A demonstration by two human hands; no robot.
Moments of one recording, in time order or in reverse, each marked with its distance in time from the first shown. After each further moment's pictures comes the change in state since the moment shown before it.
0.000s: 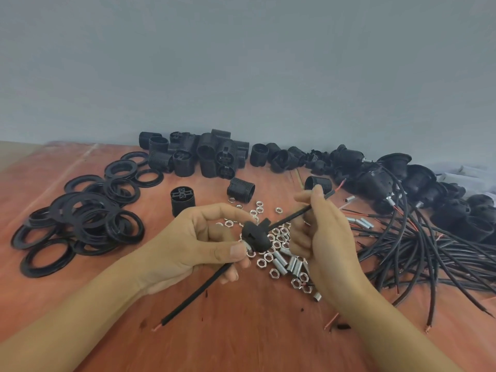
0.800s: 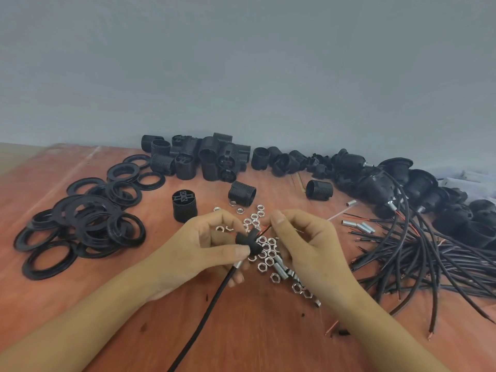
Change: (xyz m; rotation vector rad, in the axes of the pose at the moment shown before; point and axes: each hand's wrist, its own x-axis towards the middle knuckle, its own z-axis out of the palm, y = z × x) left_hand 0.003 -0.010 0.002 0.130 0.138 -0.050; right_hand -0.003 0.006 0.005 -0.353 -0.140 -0.241
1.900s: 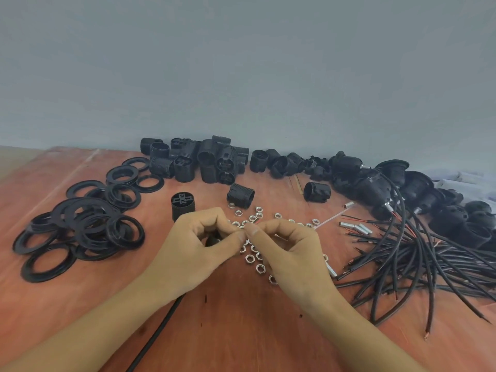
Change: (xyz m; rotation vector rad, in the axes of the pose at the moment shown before) left_hand 0.001 0.000 0.015 0.400 0.366 0.339; right_hand -0.006 -0.001 0.021 0.101 0.005 0.084
